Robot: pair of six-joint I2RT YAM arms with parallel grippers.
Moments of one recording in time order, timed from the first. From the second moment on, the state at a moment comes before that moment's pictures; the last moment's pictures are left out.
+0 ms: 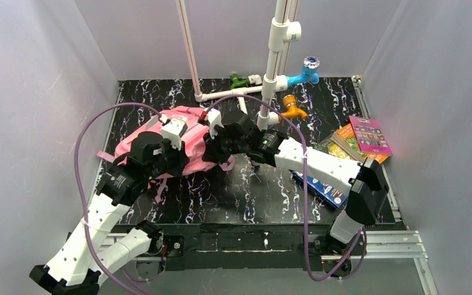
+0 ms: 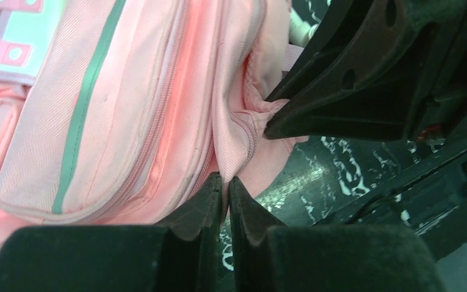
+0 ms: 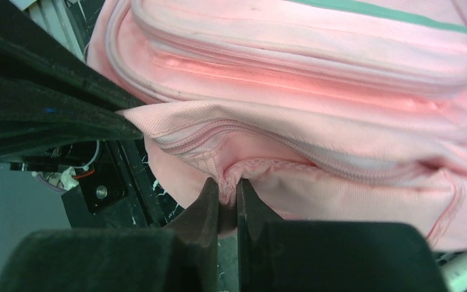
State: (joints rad) left arm -0.53 0.80 1.02 -0.83 0.04 -0.09; right arm 1.02 1.64 1.42 -0.31 -0.24 0.15
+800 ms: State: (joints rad) left arm -0.53 1.13 1.27 -0.78 0.03 -0.36; right arm 1.34 1.50 1.31 -0.33 0.19 0.35
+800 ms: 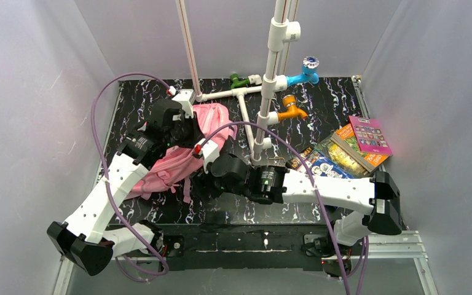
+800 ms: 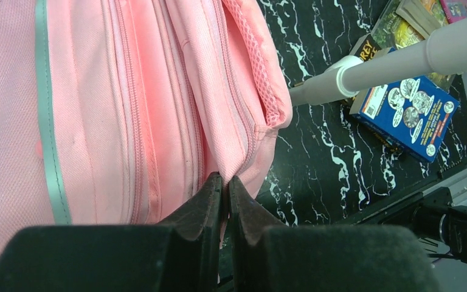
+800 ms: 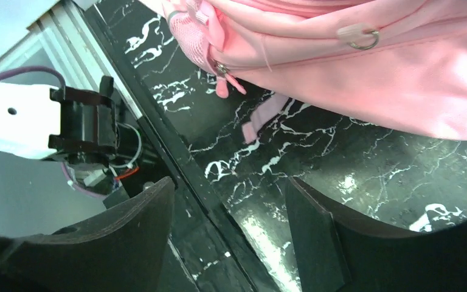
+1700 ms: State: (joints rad) left arm -0.53 1.00 1.32 -0.87 0.09 -0.35; right arm 1.21 1.53 1.03 0.31 0.30 0.60
